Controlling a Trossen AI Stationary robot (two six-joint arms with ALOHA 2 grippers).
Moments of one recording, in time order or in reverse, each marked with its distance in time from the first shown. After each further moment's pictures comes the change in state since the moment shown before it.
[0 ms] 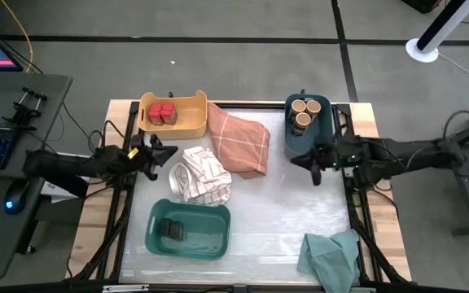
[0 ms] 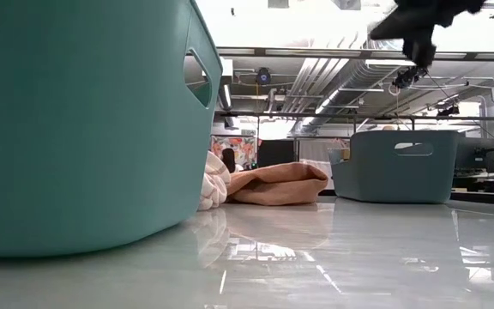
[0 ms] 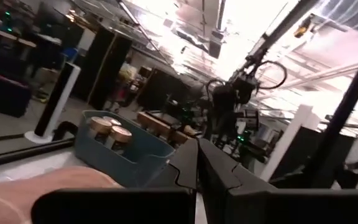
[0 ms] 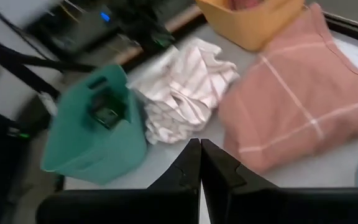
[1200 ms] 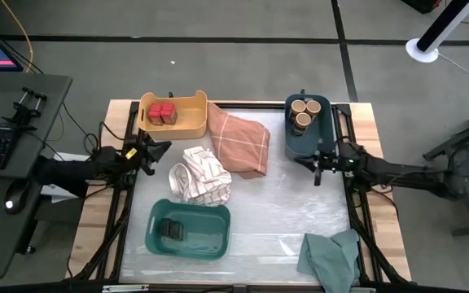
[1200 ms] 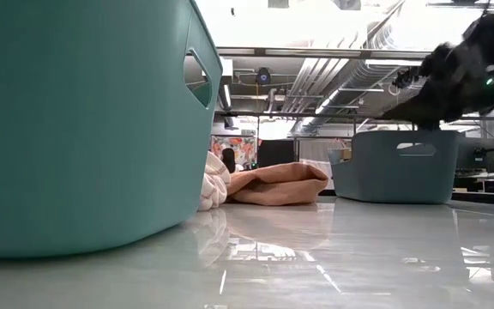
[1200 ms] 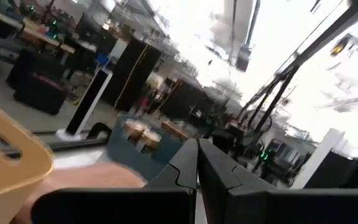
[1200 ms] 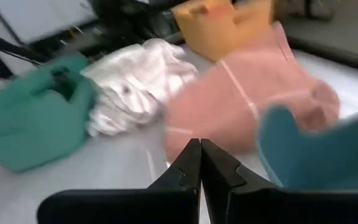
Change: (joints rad) left arm 0.027 -0.298 -0.035 -0.273 -0.119 -0.048; right arm -0.364 -0.369 -0.685 0.534 -0.270 -0.301
